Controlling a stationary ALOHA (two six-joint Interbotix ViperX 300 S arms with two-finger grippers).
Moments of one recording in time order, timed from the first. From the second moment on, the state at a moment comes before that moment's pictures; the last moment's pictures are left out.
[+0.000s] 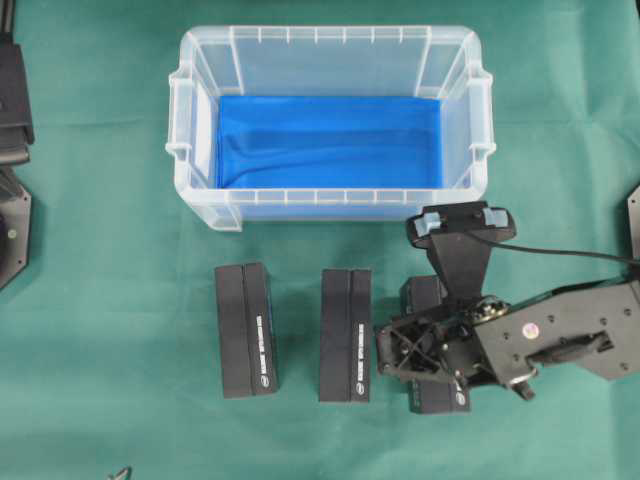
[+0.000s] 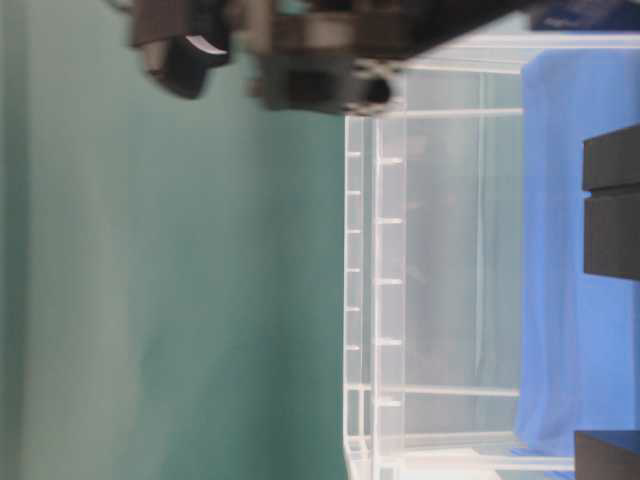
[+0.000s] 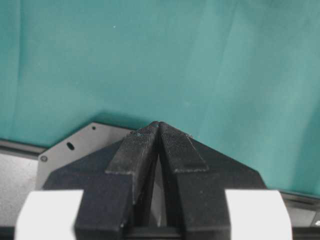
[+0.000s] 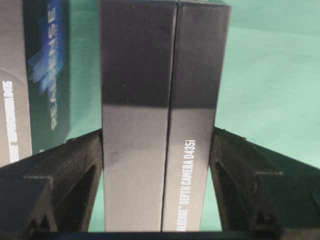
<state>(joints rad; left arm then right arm) -0.09 -0.71 0.49 0.04 1.48 -0.34 0.38 0.10 0.26 -0.08 1.12 2.05</state>
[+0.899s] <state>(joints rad) -0.09 -0.70 0.49 0.04 1.48 -0.34 0.37 0.10 0.32 -0.09 1.09 2.05</state>
